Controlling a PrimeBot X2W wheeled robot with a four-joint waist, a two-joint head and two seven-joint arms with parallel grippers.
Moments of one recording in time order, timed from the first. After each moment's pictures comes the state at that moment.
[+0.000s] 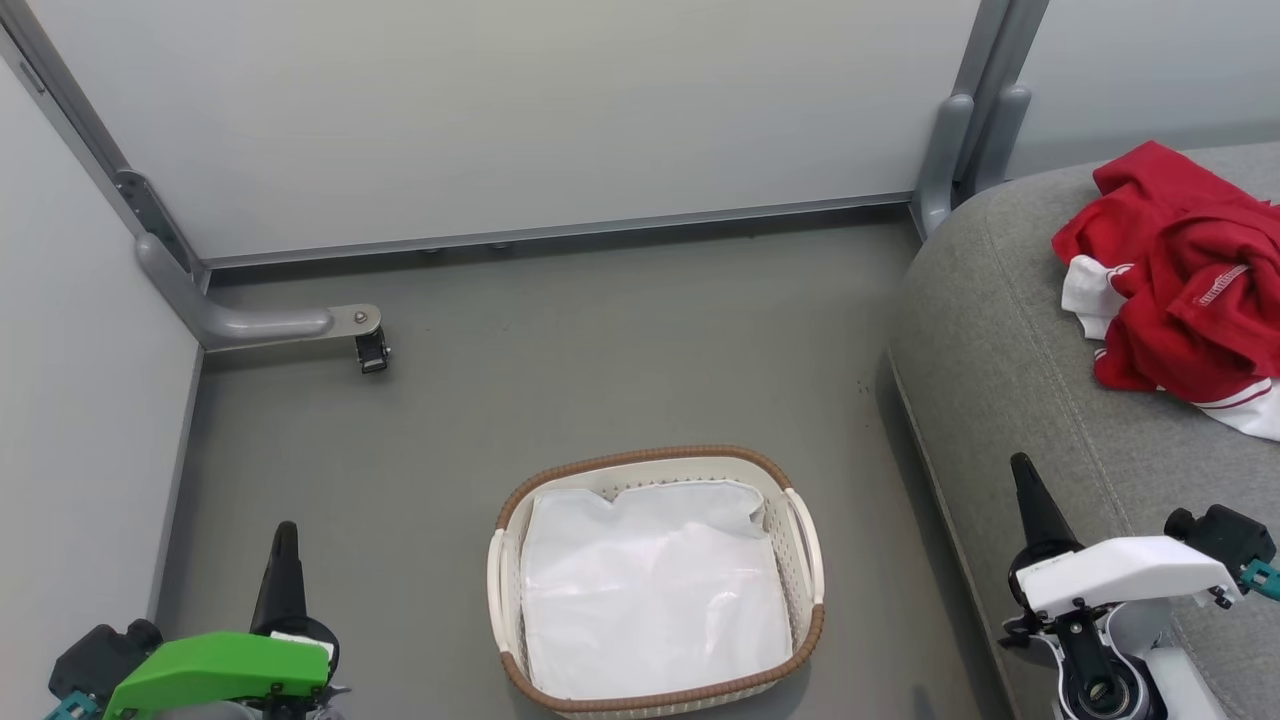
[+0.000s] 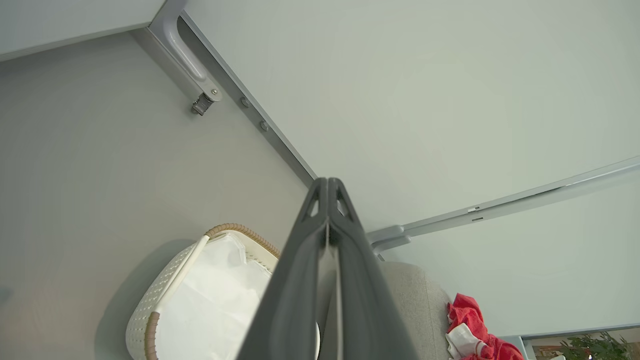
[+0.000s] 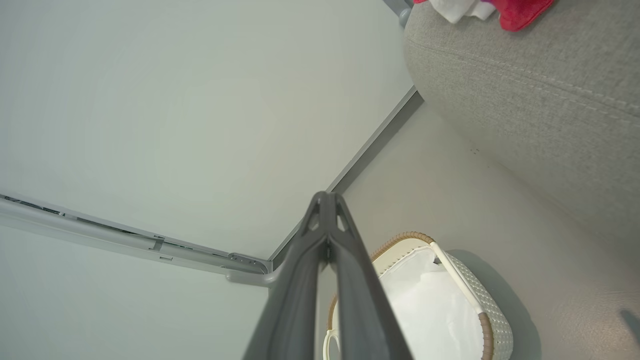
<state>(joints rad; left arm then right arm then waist) -0.02 0.05 0.04 0.24 -1.09 -0.10 -0.04 -0.13 -0.04 -0.03 0.29 1.03 0.13 -0.03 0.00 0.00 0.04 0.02</state>
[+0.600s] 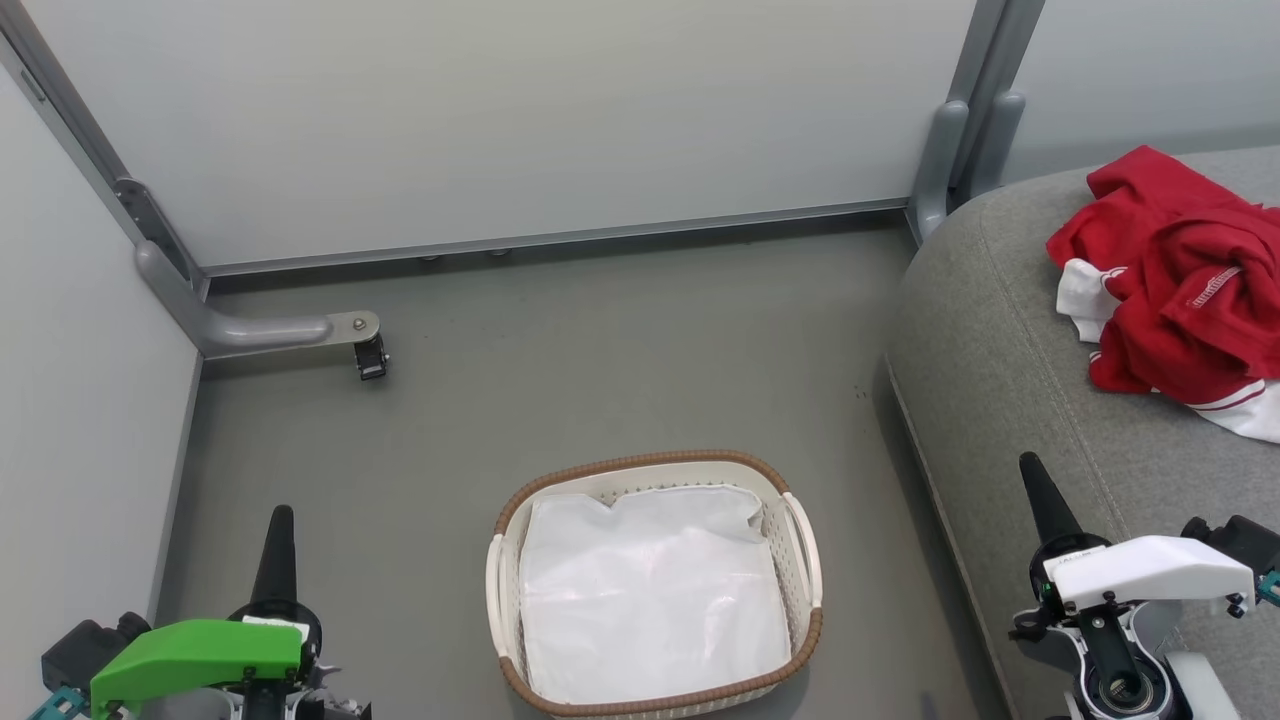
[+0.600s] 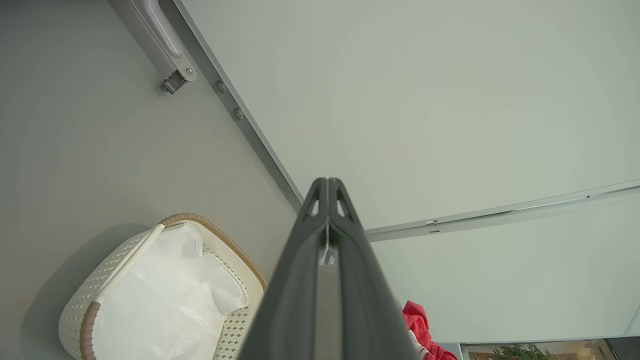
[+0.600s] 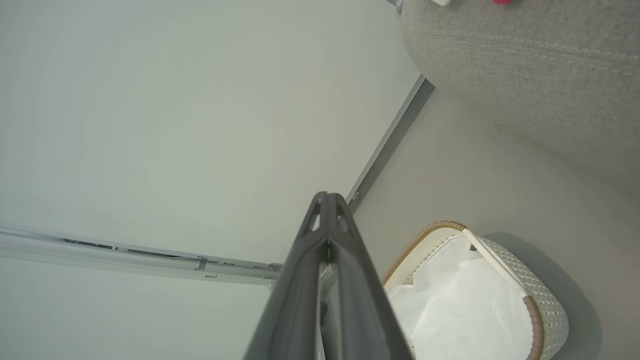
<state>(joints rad) -0.04 0.05 0.06 0.24 -1.26 -0.11 0.01 -0.13 -0.04 -0.06 0.28 1.21 0.13 0.01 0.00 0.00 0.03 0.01</state>
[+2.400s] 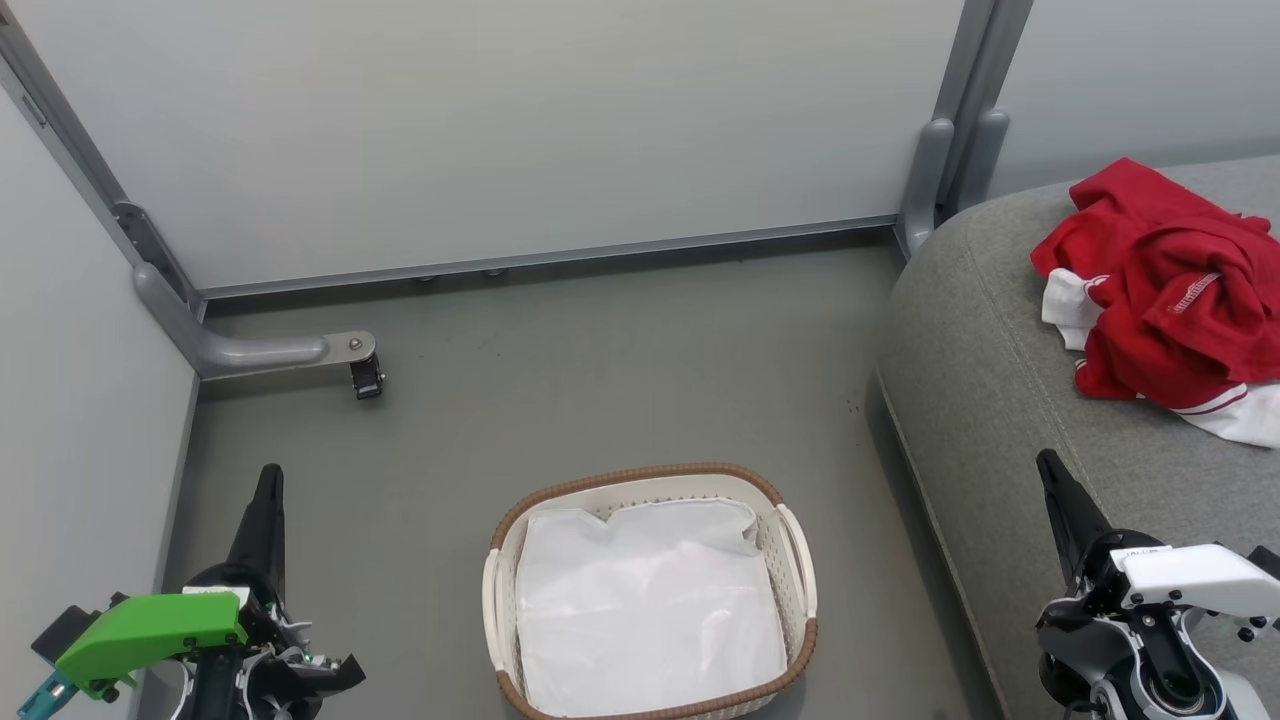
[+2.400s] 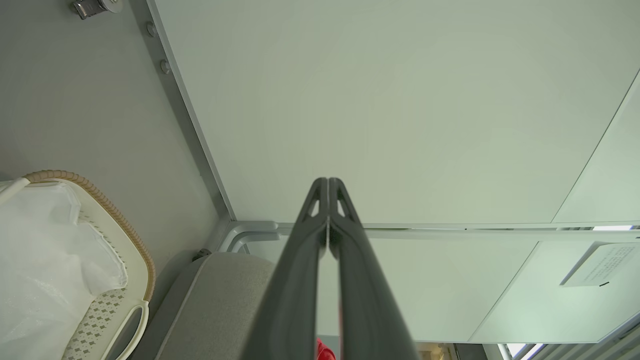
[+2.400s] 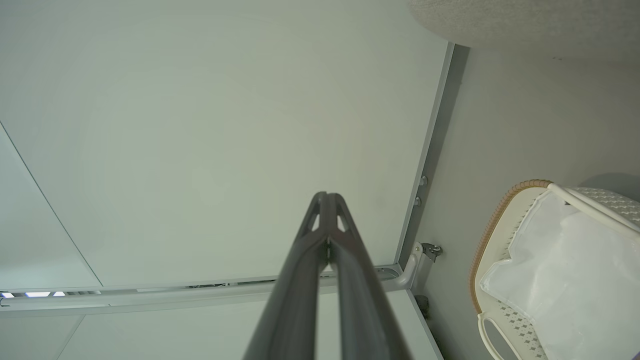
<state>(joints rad) -0.10 0.05 0.11 0.25 -1.62 -0.13 0.11 -0.11 -0.05 -0.11 0.25 1.61 0.13 0.11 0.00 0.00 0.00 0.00</state>
